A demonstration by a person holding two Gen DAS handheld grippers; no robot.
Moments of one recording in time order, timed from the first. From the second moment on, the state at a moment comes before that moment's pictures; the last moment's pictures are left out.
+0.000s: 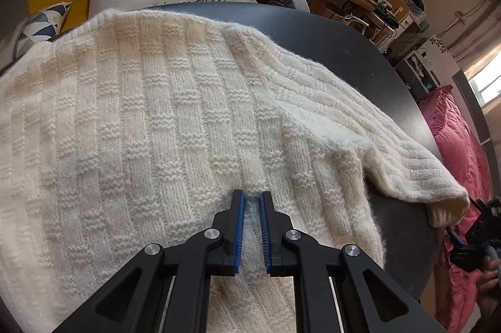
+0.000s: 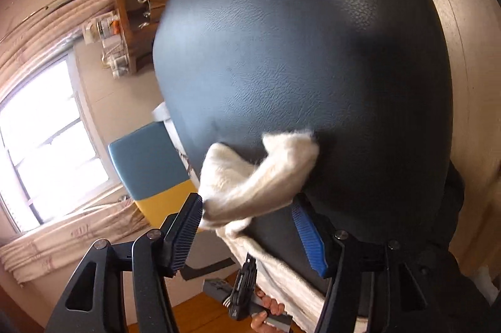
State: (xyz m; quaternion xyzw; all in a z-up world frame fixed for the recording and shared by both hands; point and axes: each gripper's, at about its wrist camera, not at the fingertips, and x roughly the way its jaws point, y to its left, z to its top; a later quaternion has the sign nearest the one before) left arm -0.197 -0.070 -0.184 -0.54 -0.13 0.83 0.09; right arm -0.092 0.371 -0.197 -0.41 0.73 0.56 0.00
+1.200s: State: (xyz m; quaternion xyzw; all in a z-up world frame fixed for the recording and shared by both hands) left arm -0.192 -0.079 -0.190 -0.53 -0.15 0.83 0.10; right arm -0.153 0.396 -0.161 -0.44 0.53 0.72 0.06
